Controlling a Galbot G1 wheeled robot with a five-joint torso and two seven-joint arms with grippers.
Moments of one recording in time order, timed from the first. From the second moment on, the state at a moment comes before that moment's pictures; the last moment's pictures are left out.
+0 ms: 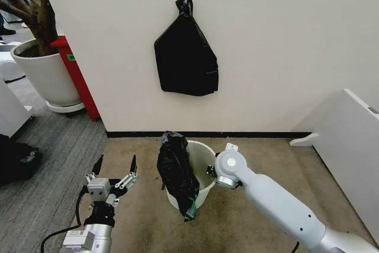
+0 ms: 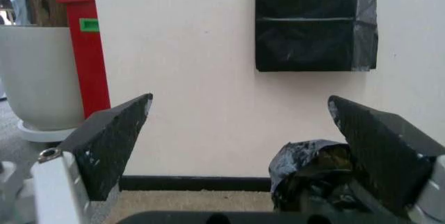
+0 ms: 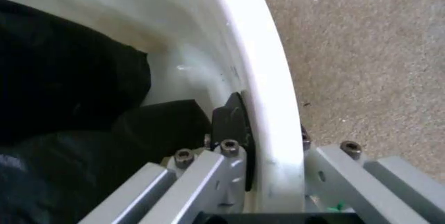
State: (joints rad) left arm 1.82 -1.16 -0.47 -2.28 -0.22 -0.25 -0.29; right arm -0.66 1.13 -0.28 1.73 1.79 -0.38 1.36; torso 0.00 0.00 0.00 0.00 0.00
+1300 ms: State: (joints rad) left arm 1.59 -0.86 -0.34 -2.16 -0.54 -0.05 -0.36; right arm -1.22 0.91 0.26 2.00 0.96 -0.09 0.37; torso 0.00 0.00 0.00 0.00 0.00
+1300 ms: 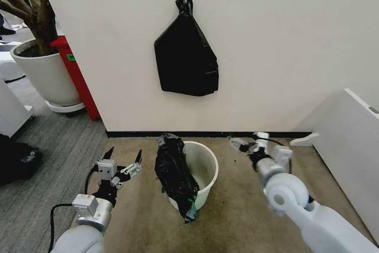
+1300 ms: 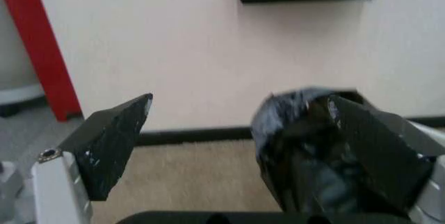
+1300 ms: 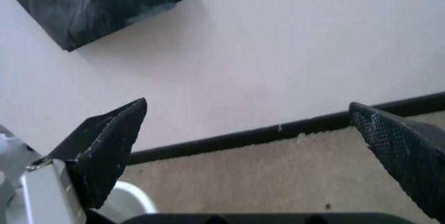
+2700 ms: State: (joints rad) left arm 0.86 -0.84 0.07 -2.11 -1.38 0.69 -0.99; right arm -1.64 1.19 0.56 1.99 0.54 0.10 0.05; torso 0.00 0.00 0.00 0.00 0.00
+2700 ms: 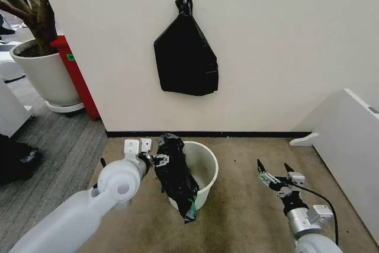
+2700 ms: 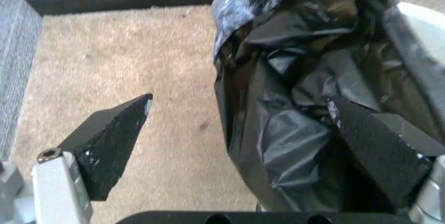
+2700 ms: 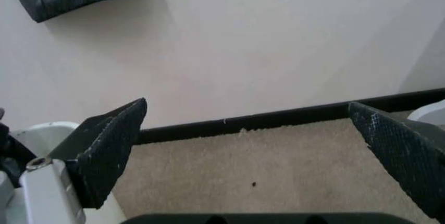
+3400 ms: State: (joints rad) left arm 0.74 -0.99 0.19 -1.95 -1.45 0.74 -1.19; right arm -1.61 1.19 0.52 1.97 0.54 0.09 0.08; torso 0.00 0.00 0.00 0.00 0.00
